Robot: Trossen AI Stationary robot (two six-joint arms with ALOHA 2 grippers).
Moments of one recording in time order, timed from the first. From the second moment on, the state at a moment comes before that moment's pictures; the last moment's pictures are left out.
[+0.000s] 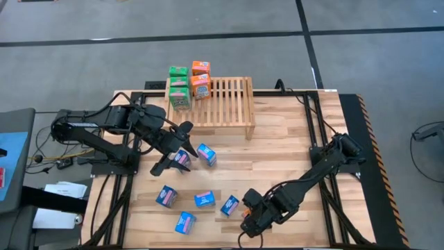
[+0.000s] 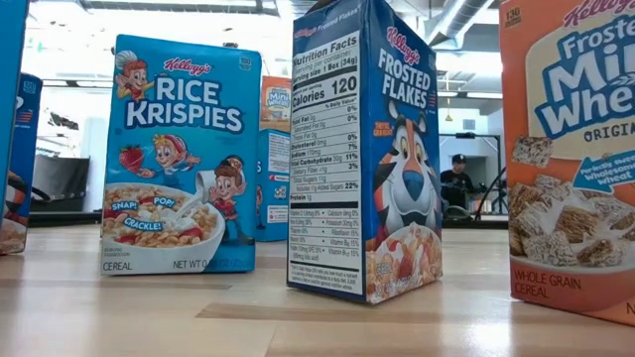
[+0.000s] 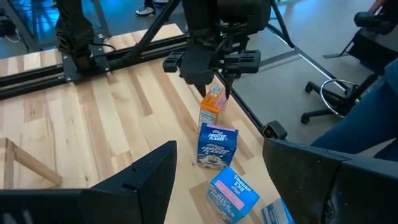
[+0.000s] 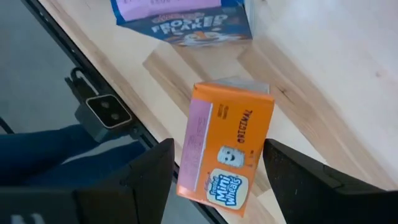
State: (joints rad) left arm -0.12 1.23 1.46 -0.70 0.29 0.11; right arm 0.64 1.89 1.62 -0.93 0.07 1.41
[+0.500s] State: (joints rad) left arm -0.12 1.23 1.46 -0.73 0.29 0.11; right arm 0.64 1.89 1.61 -0.93 0.08 1.38
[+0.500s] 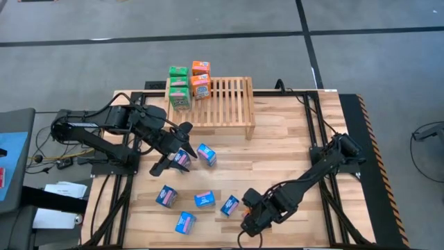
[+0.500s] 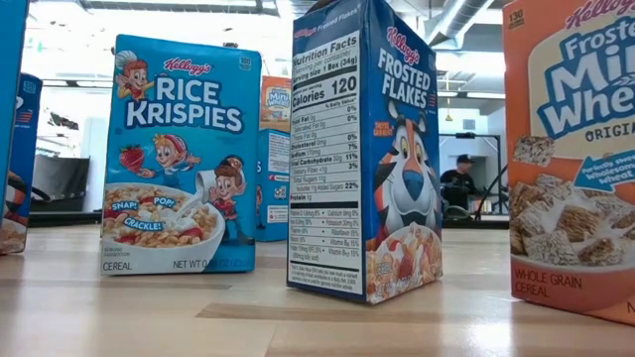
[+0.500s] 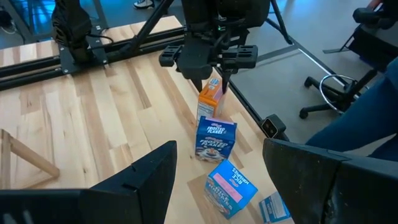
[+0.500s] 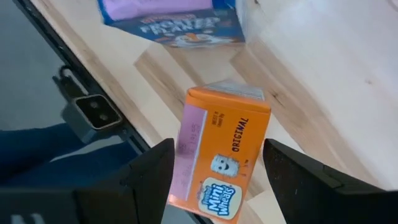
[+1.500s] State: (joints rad) left arm -0.12 1.23 1.46 -0.73 0.25 0.12; right arm 0.62 1.81 1.62 -1.00 0.25 1.33
